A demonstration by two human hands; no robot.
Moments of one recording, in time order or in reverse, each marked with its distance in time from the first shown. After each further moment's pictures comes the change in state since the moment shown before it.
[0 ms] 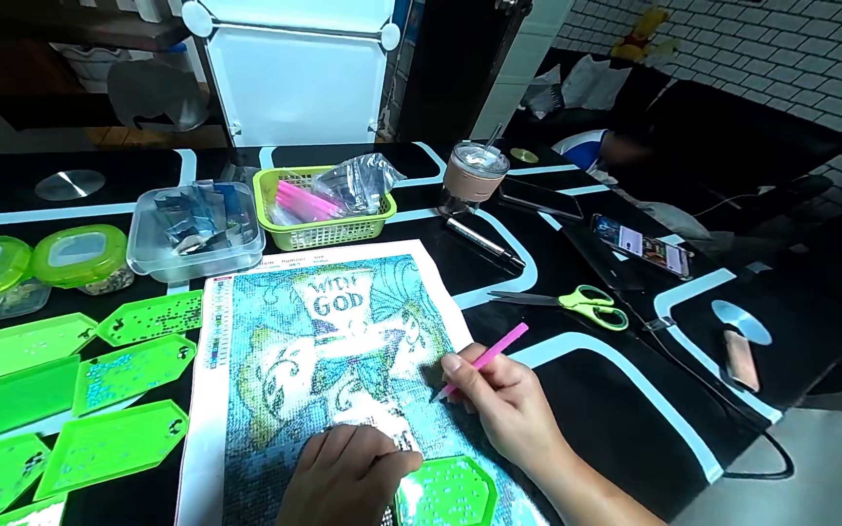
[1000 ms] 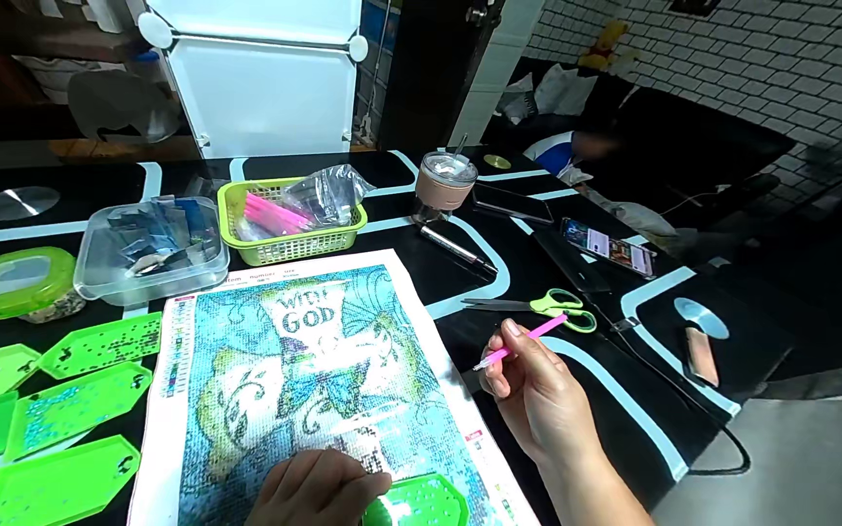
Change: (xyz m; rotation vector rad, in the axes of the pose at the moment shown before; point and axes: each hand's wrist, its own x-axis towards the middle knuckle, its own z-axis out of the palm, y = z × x) left_hand 0.001 0.001 -0.006 -0.035 -0.057 -0.013; right_hand 0.012 -0.018 -0.036 0.544 0.380 0.325
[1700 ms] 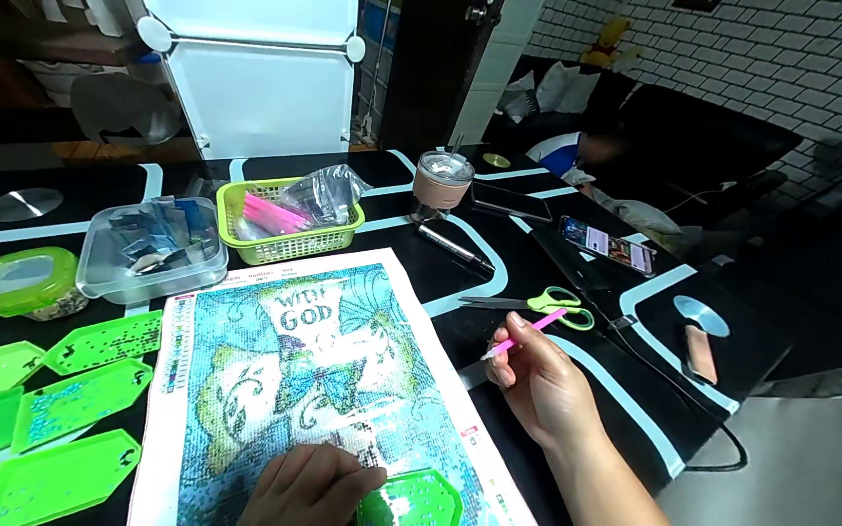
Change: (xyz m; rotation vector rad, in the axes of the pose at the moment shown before) left_hand 0.000 0.000 -0.001 -0.004 -0.016 0.005; right_hand 0.010 -0.004 -0.015 -0.025 0.042 0.063
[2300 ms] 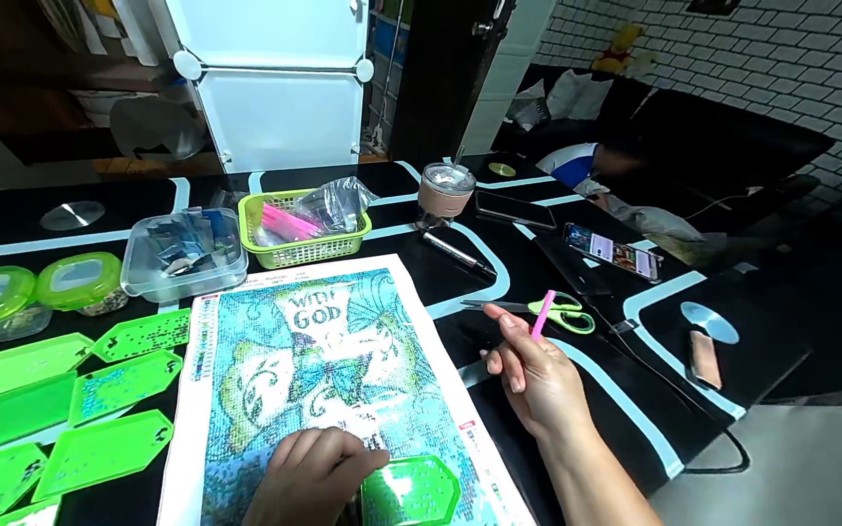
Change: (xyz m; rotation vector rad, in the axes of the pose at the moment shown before) left_hand 0.000 0.001 0.000 0.056 0.053 0.048; right_hand 0.000 -0.002 0.003 -0.037 0.092 -0.054
